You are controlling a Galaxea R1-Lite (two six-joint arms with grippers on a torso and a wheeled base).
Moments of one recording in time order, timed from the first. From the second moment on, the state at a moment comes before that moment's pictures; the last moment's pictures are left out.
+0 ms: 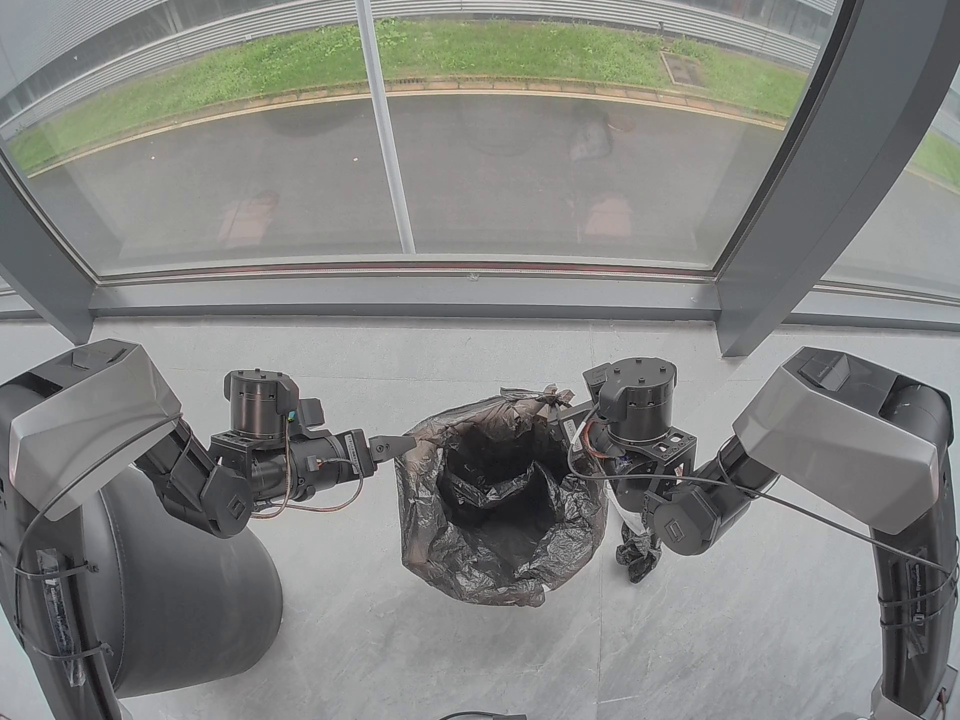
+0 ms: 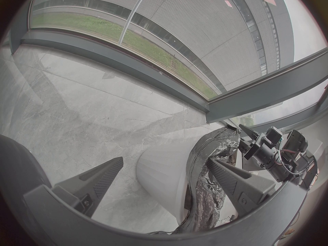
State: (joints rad) left arm -0.25 2.24 -0.93 -0.81 -0.38 -0.43; right arm 0.57 2.38 -1.14 -1.05 -0.53 -0.25
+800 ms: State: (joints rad) left arm -0.26 2.33 -1.05 -0.77 -0.28 -0.43; right arm 0.57 2.41 -1.19 -1.07 -0.53 -0.25
